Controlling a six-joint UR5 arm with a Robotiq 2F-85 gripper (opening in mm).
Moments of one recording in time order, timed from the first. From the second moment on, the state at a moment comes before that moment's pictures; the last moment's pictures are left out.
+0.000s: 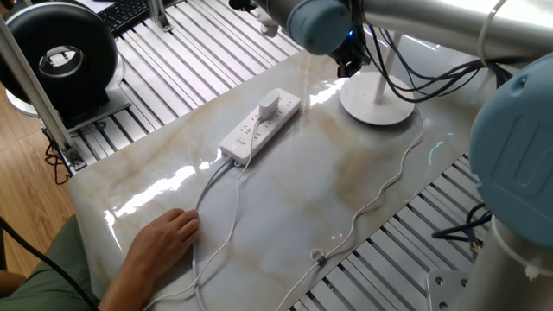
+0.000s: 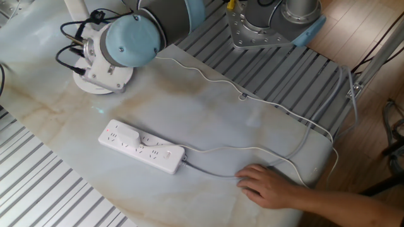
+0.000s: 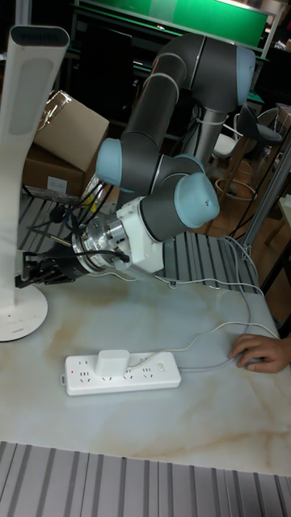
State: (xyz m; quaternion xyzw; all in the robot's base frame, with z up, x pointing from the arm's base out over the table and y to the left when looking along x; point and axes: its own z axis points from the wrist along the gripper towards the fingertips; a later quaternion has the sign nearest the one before) arm 0.546 -0.227 0.123 0.22 -0.89 0.36 0.13
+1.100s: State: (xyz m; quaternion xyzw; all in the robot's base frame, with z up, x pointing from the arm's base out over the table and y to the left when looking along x) arm 0.587 -0.273 0.069 0.25 -0.88 0.40 0.06
